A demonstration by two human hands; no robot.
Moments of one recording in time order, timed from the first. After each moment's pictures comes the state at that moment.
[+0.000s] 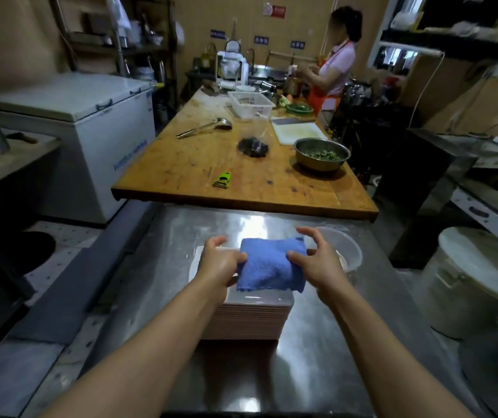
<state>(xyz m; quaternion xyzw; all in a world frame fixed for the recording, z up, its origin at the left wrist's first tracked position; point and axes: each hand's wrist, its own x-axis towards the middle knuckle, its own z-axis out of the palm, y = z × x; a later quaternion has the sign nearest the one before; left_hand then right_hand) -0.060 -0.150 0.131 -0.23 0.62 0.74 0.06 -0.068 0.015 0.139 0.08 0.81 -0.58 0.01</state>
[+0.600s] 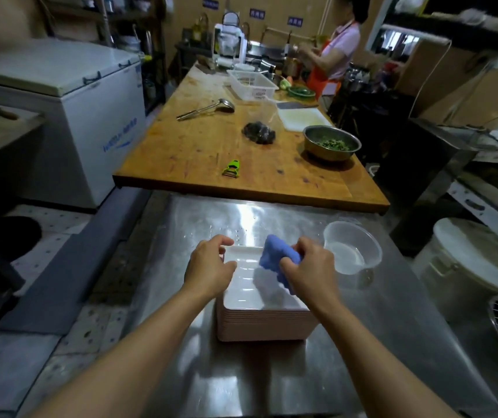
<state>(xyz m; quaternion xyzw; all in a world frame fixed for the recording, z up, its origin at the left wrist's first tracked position) -0.086 -0.250 0.082 -0.08 0.88 0.47 -0.01 -0.075 -0.075 0.117 0.02 0.94 -0.32 -0.13</state>
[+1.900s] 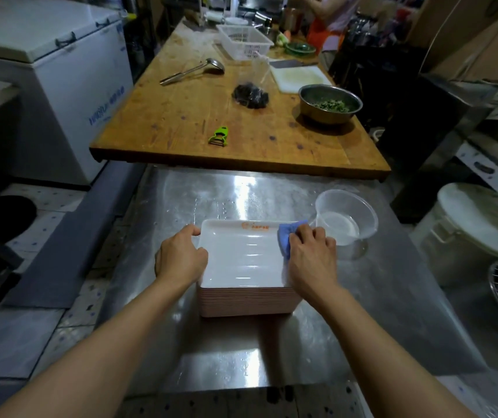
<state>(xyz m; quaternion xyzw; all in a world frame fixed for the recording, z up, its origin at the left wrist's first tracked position) -0.089 -0.239 0.047 -0.17 0.92 0.34 -0.02 -0.089 -0.023 0.061 -0.06 1.00 0.05 -0.04</state>
